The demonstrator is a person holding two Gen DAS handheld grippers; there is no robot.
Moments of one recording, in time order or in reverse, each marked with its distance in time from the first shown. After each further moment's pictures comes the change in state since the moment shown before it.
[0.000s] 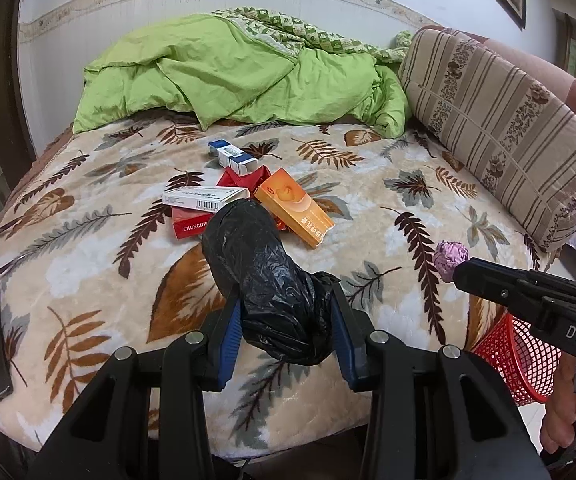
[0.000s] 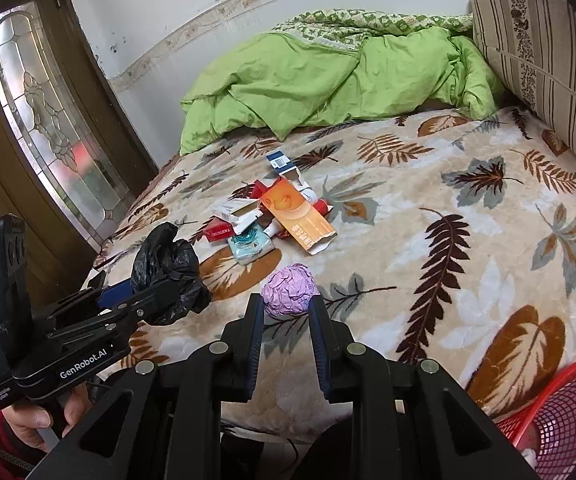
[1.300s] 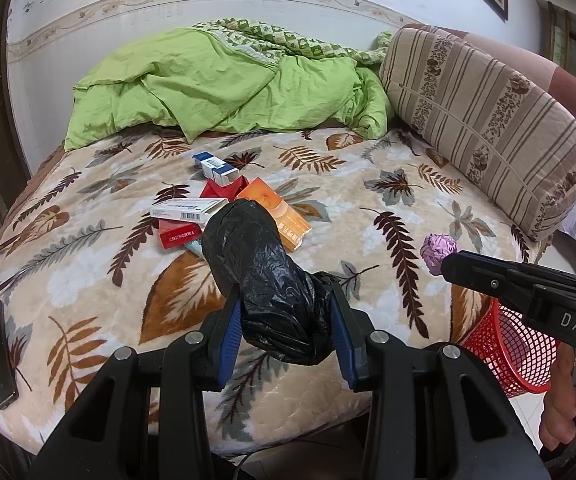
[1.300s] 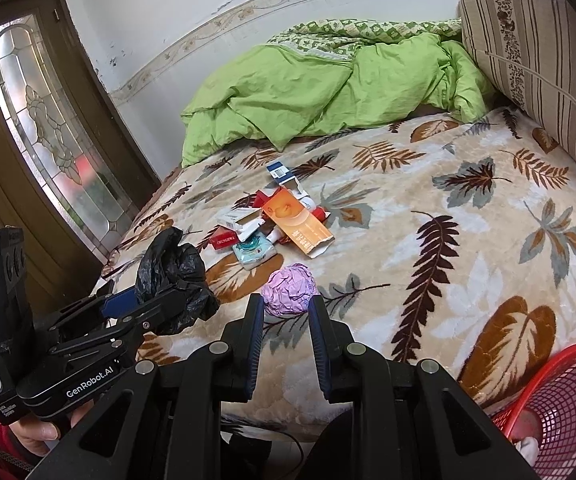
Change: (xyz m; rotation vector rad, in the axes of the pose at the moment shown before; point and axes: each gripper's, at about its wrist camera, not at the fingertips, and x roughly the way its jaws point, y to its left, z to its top) left arm -0.014 -0.020 -0.001 0.034 -0.019 -0.006; right arm -0.022 0.000 -0.004 0.032 -0.033 -0.001
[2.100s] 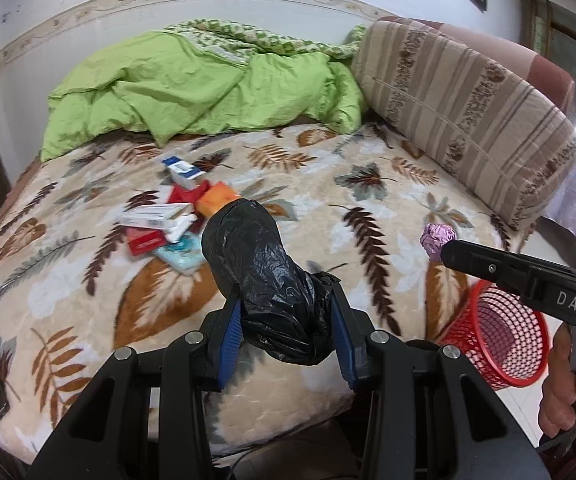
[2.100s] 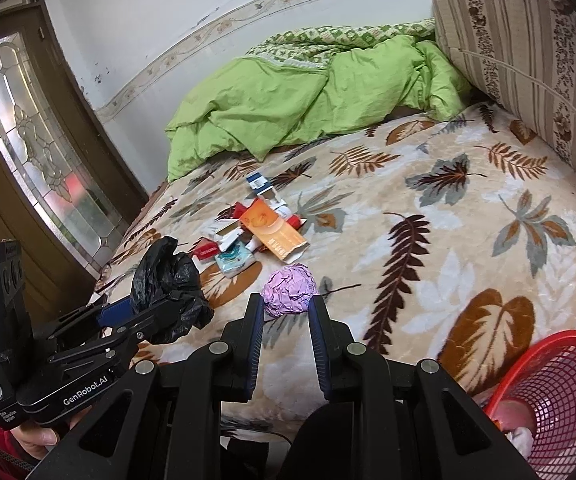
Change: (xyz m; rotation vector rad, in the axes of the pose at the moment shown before) left arm 0.002 -0.032 0.006 0.056 0.018 -0.081; right arm -0.026 -0.027 -0.002 0.066 -0.037 -0.045
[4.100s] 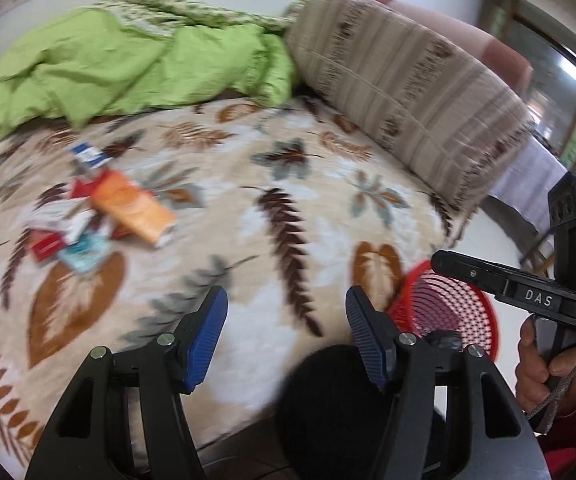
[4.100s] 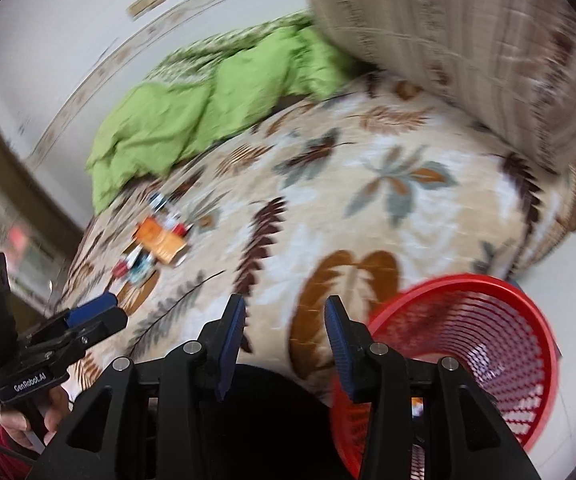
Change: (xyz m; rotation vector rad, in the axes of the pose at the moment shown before) left arm 0.036 -0.035 0.013 0.027 0.095 -0.210; right arm -0.038 -0.089 -0.010 0.164 0.038 -0.167
